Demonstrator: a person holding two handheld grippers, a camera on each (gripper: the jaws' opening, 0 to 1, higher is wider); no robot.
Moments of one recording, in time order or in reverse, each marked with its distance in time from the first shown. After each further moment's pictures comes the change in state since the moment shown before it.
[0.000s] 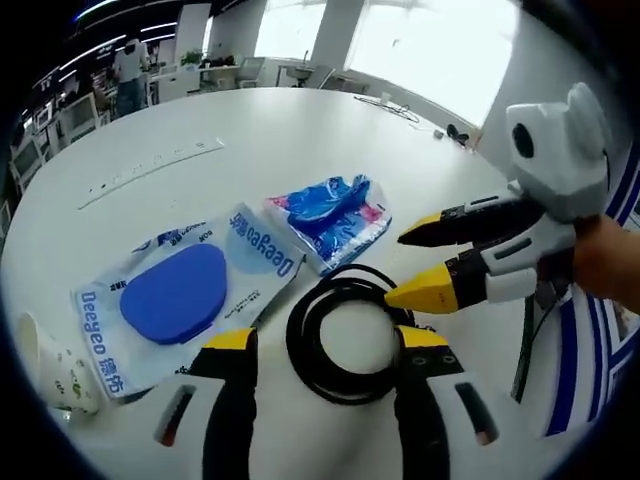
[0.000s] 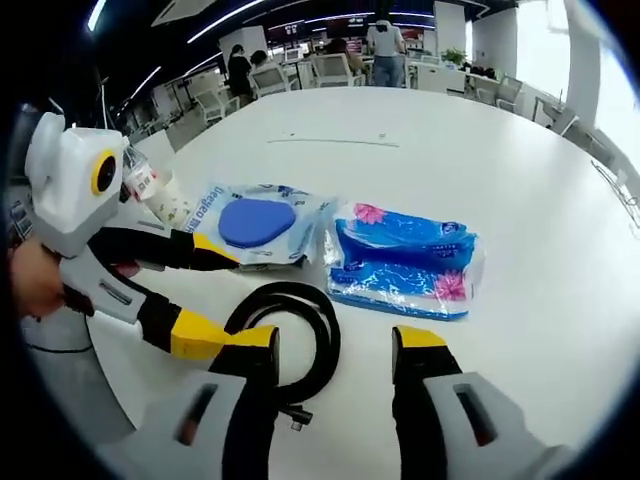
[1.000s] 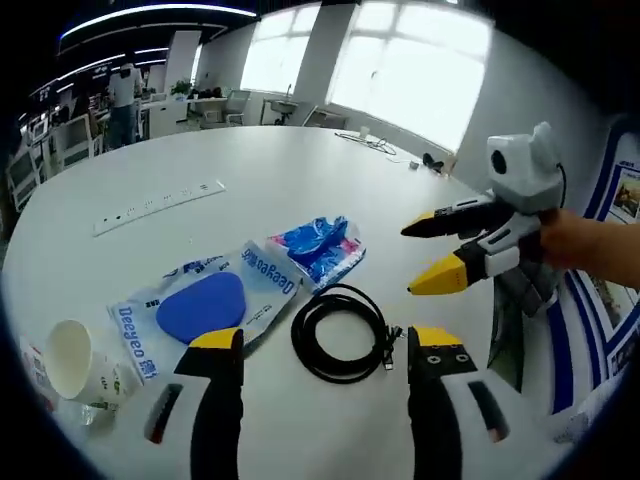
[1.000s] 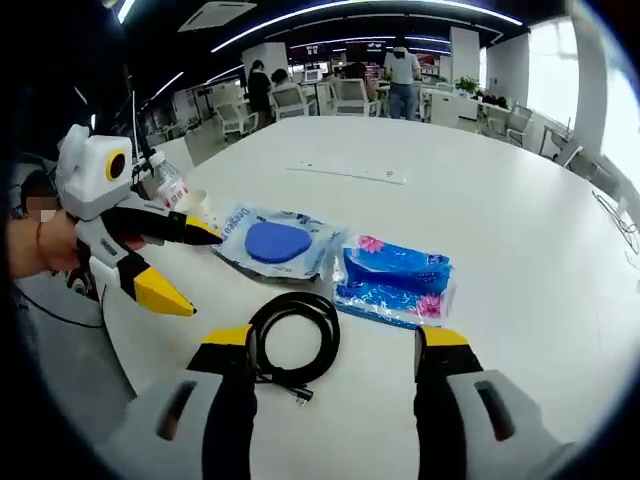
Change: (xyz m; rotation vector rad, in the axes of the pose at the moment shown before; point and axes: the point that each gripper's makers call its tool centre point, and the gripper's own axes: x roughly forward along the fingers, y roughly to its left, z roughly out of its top) left arm -0.073 0.003 0.011 0.035 -0.141 -0.071; right arm -0.051 0.011 0.015 -0.087 -0.085 0.029
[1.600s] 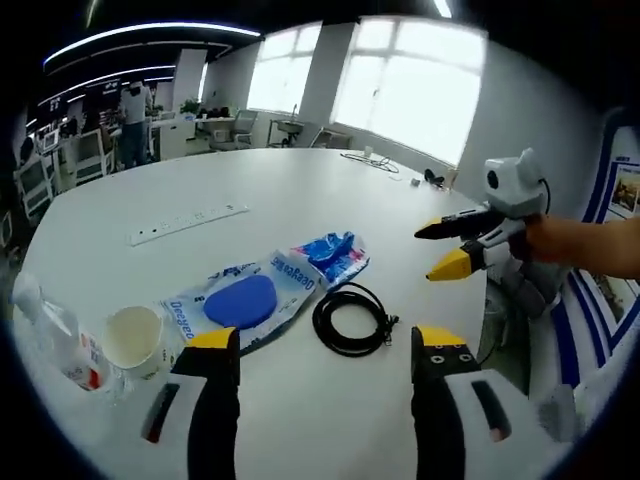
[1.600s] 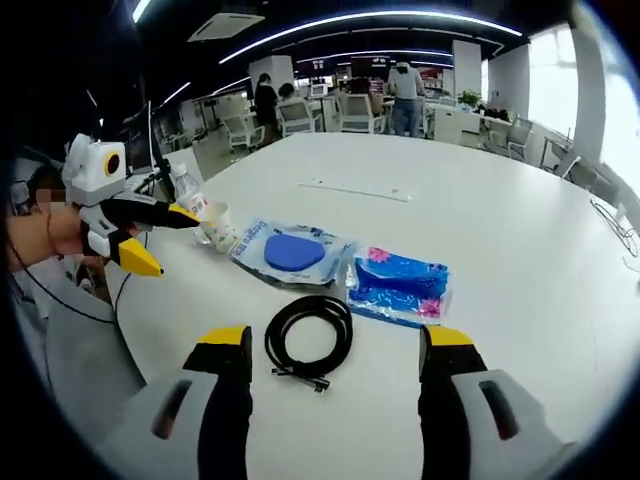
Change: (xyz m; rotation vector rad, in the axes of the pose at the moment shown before) left arm -0.076 0.014 -0.002 0.025 -0.078 0.044; right arm -0.035 0.015 0.005 -0.005 -0.077 0.016
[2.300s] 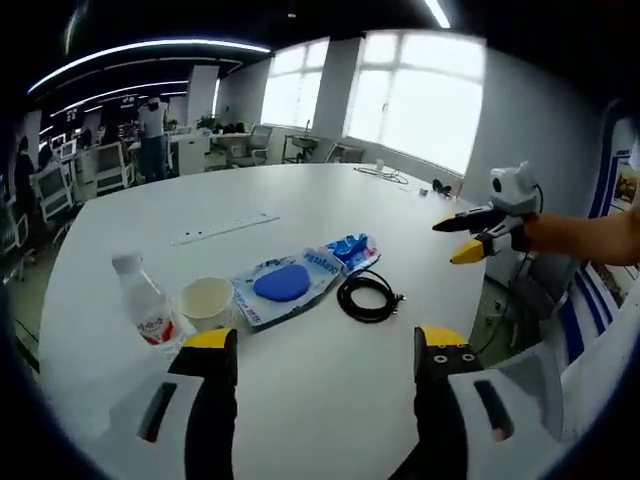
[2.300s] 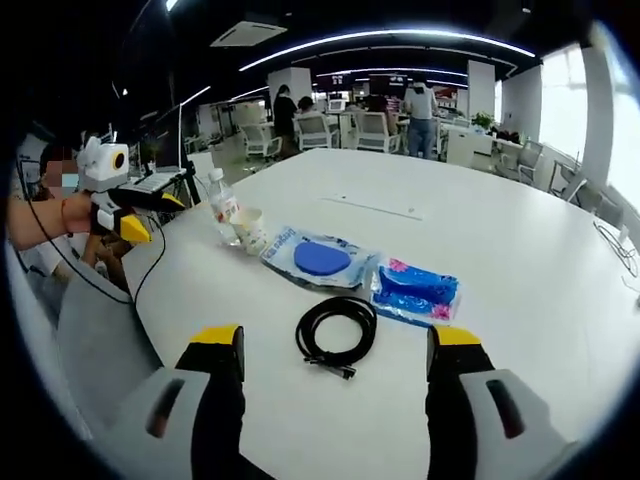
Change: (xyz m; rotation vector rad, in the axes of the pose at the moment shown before) left arm -0.106 0.024 -0.021 0.002 -0.060 0.074; right arm -0.042 0.039 0.000 -0.084 -0.061 0.044
